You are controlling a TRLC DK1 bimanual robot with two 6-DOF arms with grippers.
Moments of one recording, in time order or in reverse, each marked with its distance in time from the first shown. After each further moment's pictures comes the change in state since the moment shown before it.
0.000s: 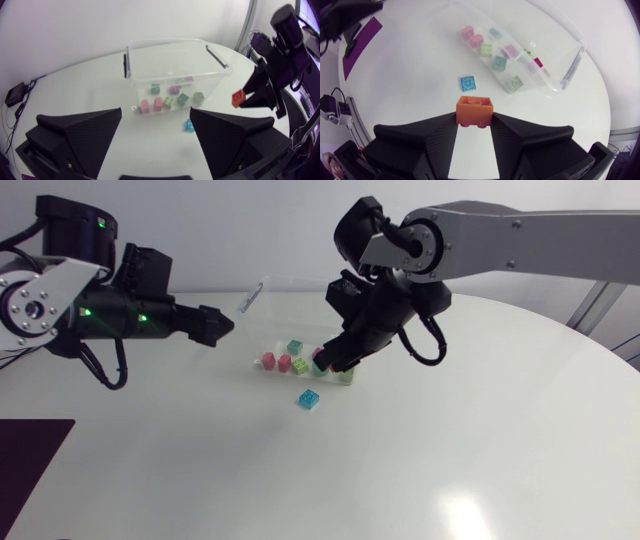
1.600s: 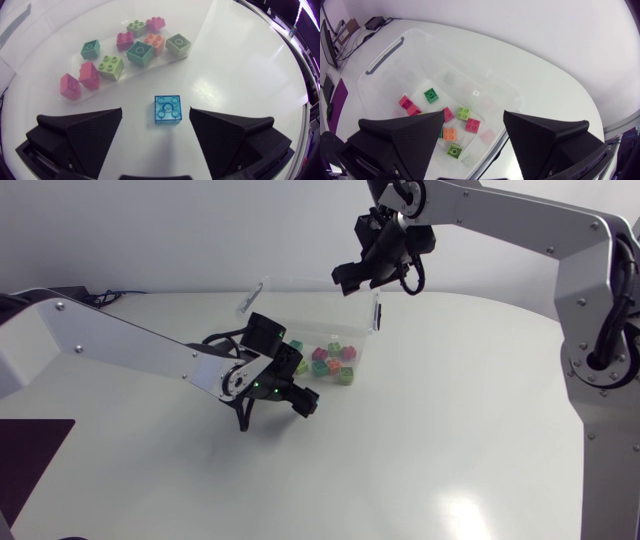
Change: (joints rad) left arm -0.304 0.642 0.092 0.319 -0.140 0.038; right arm -0.238 0.442 0.666 -0.010 0.025 0.021
